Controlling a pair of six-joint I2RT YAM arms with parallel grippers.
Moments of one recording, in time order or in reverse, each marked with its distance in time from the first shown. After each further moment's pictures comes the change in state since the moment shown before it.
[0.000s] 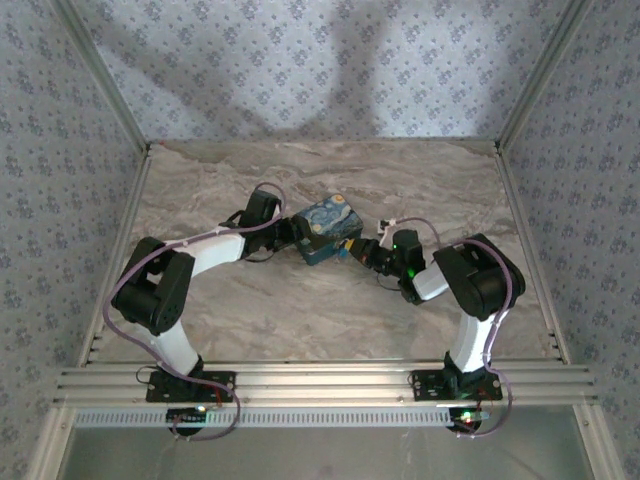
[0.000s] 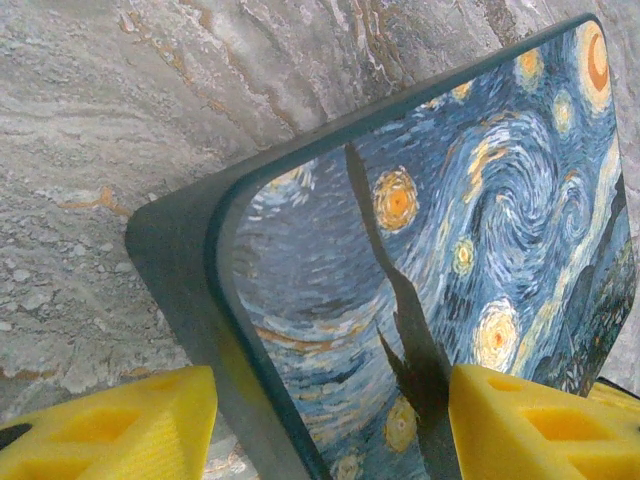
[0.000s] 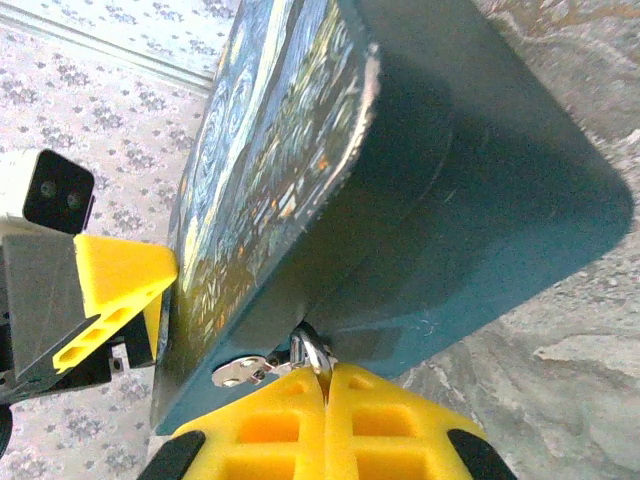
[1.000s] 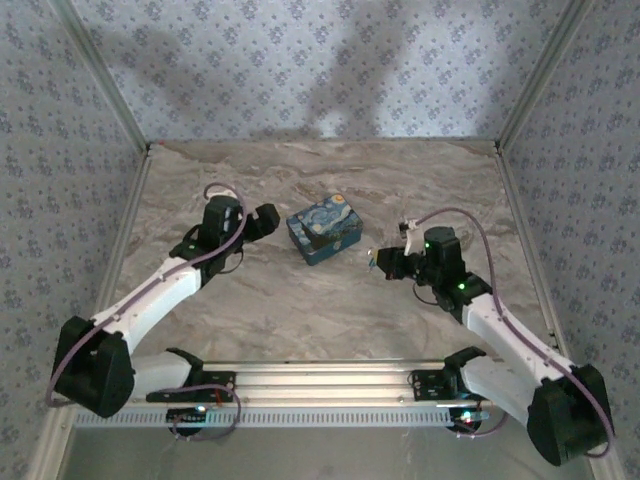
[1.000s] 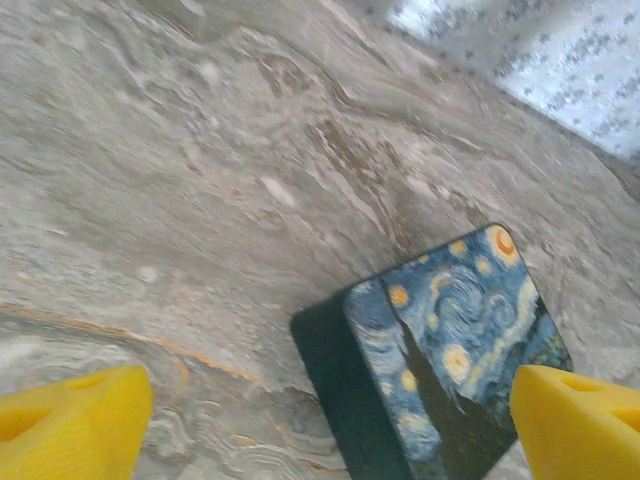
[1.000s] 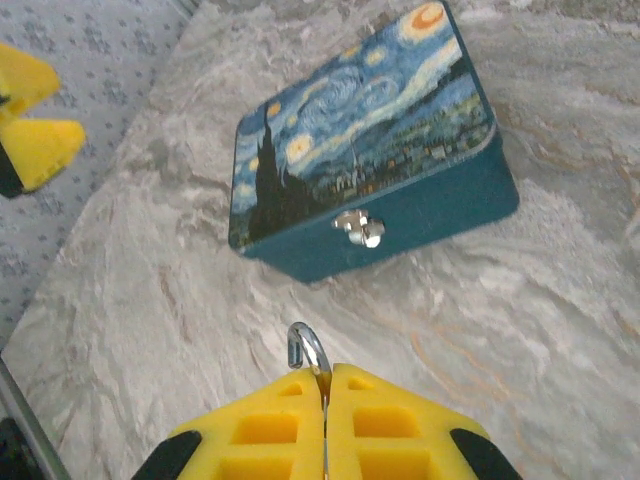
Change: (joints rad) left arm 0.047 -0.519 -0.175 -0.100 -0.360 0.100; right arm -0.027 -0.890 0.051 -1.146 0.060 -0.570
